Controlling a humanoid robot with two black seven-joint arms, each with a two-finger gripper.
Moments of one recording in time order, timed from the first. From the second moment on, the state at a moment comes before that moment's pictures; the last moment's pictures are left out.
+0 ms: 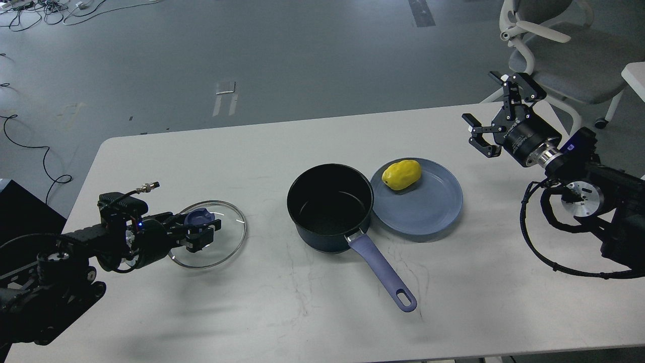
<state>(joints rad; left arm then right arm) -0.58 0.69 -0.45 -1.00 1.87 -0.09 -0.41 0.75 -0.39 0.38 0.59 0.03 0.49 0.49</state>
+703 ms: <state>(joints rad) -0.64 0.78 -0.47 -1.15 1.66 -0.13 -0.43 0.75 -0.39 0.38 0.59 0.03 0.49 0.49</state>
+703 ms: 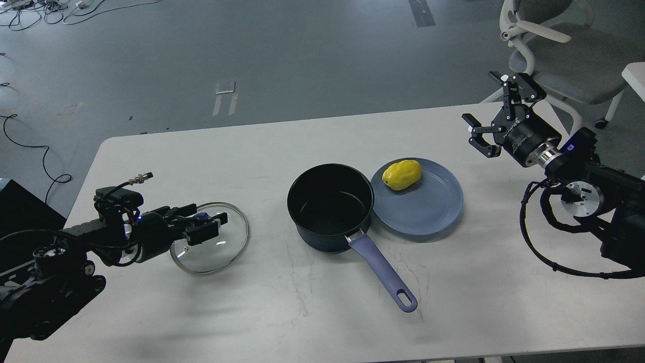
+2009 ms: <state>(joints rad) -0.87 0.73 -0.67 -1.19 0.37 -0.20 -0.41 1.65 -0.36 -0.68 0.74 -0.90 0.49 0.49</state>
